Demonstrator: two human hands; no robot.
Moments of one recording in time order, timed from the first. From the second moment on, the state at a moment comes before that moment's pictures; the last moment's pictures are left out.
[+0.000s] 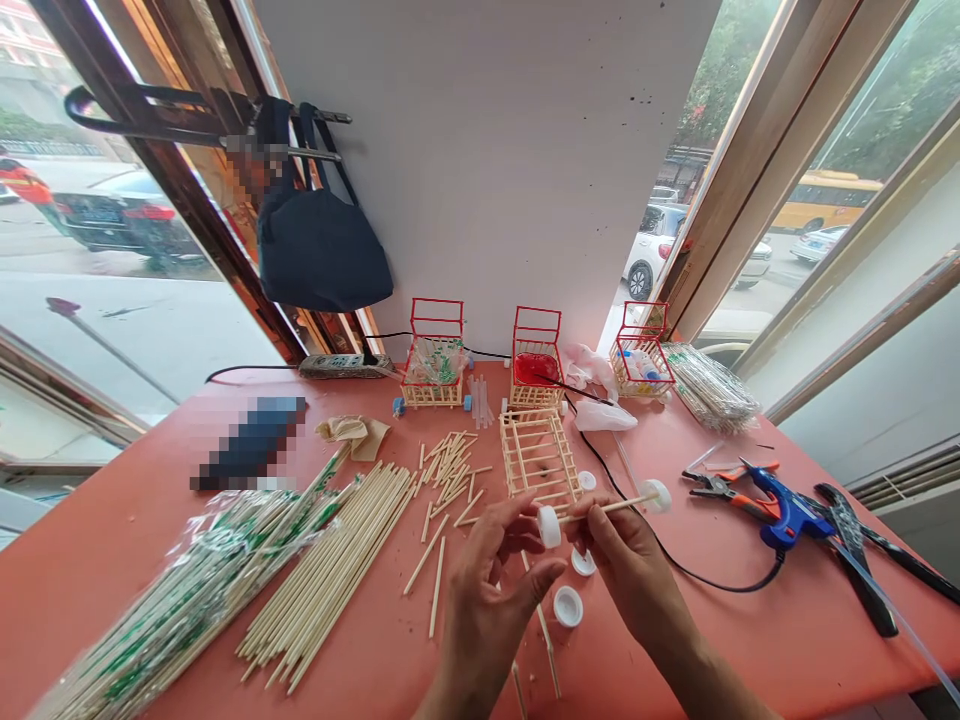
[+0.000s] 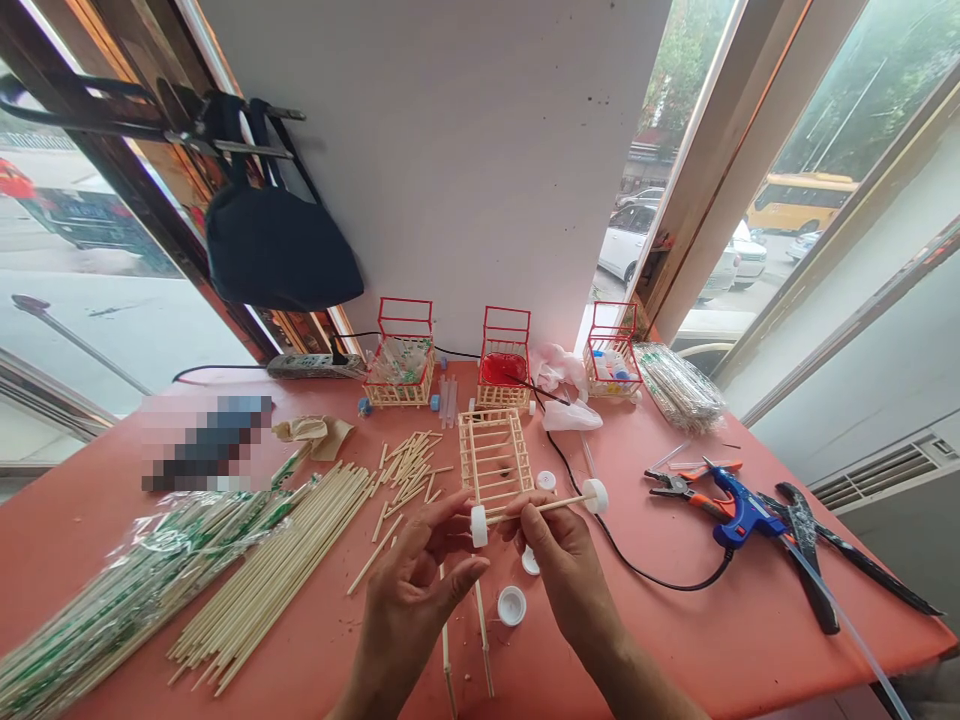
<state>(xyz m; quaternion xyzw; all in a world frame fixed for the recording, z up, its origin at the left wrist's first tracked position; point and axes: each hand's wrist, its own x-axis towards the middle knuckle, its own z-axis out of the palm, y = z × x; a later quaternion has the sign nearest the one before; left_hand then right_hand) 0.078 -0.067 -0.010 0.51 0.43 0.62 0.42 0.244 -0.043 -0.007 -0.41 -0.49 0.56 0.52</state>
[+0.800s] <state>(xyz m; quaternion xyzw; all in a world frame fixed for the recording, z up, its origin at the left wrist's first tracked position) 0.078 -0.064 -0.017 0.54 0.43 0.62 0.39 0.244 -0.030 -0.011 -0.38 -0.34 0.66 0.55</state>
